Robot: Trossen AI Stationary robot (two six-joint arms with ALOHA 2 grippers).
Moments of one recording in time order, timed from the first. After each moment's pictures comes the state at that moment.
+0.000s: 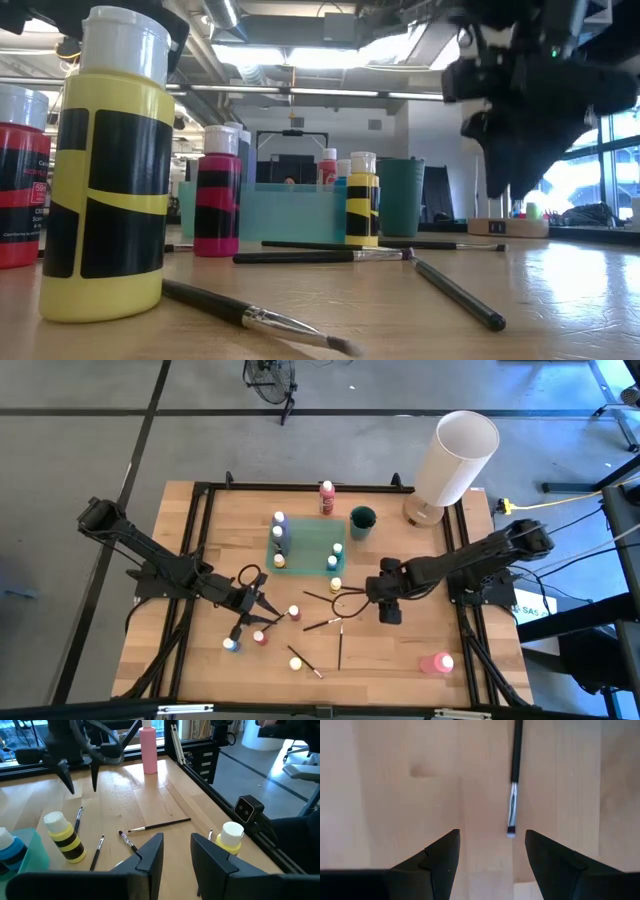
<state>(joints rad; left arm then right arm) -0.46 1.06 0.44 0.31 -0.14 -0.04 0.27 1.53 0.91 -0.73 0.12 0.30</state>
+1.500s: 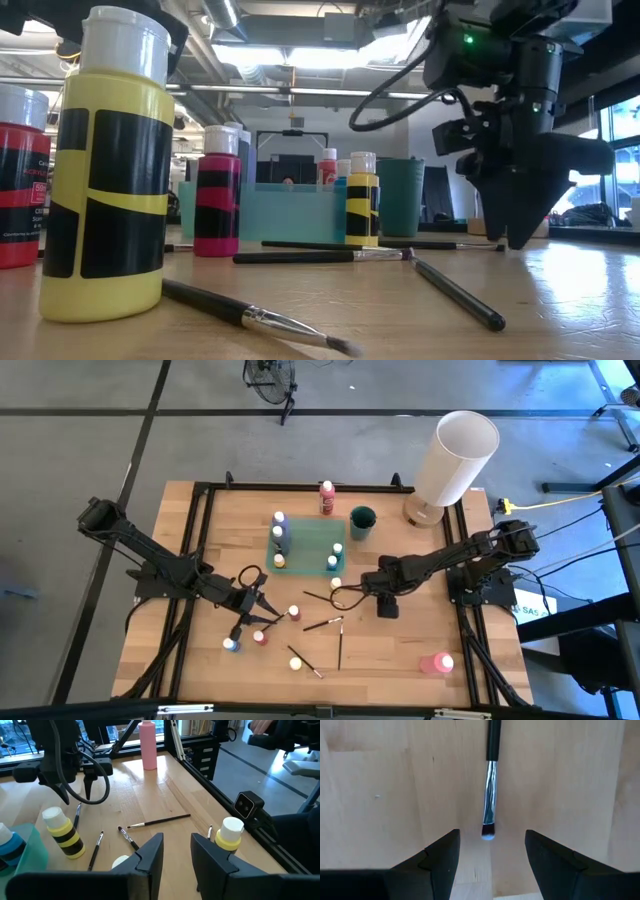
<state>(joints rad) -0.46 1.06 0.44 0.29 -0.14 -0.04 0.18 1.64 0.85 -0.65 0.10 0.22</state>
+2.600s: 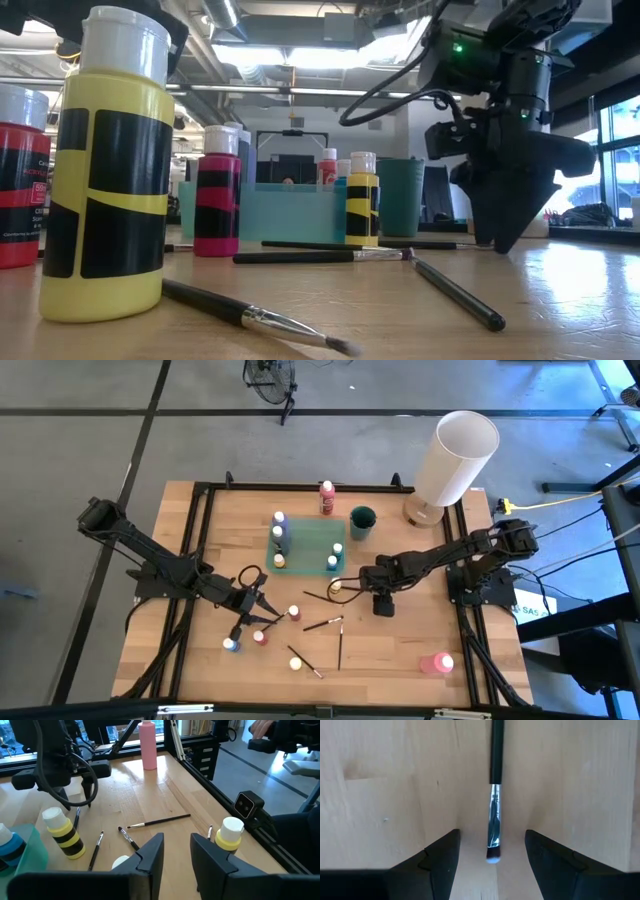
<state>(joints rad) -0.46 1.06 0.44 0.29 -0.14 -0.04 0.12 1.64 0.82 -0.55 0.02 0.21</state>
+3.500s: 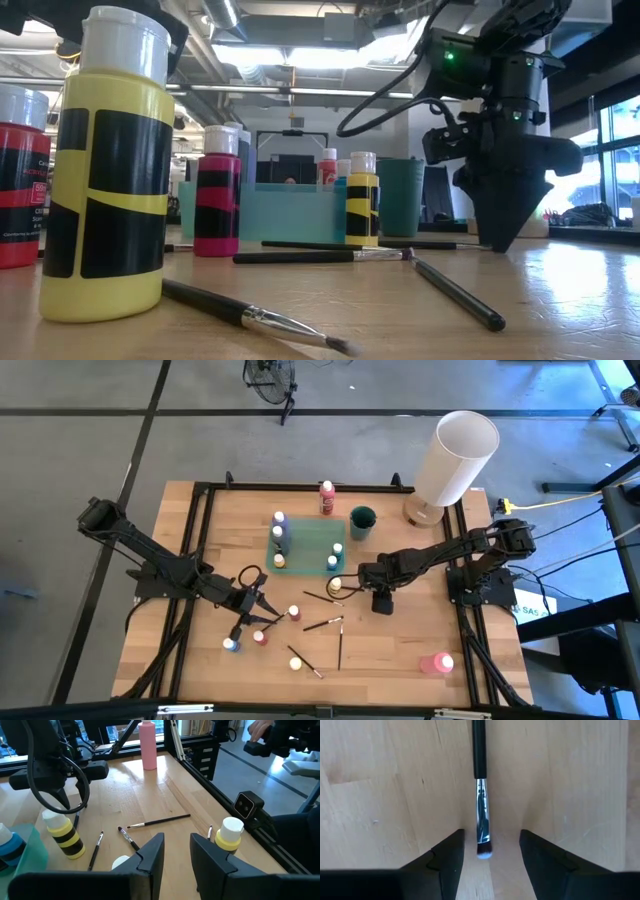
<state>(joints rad) -0.46 1.06 0.44 0.29 -0.14 -0.04 0.10 1.68 0.83 -0.59 0.01 0.25</state>
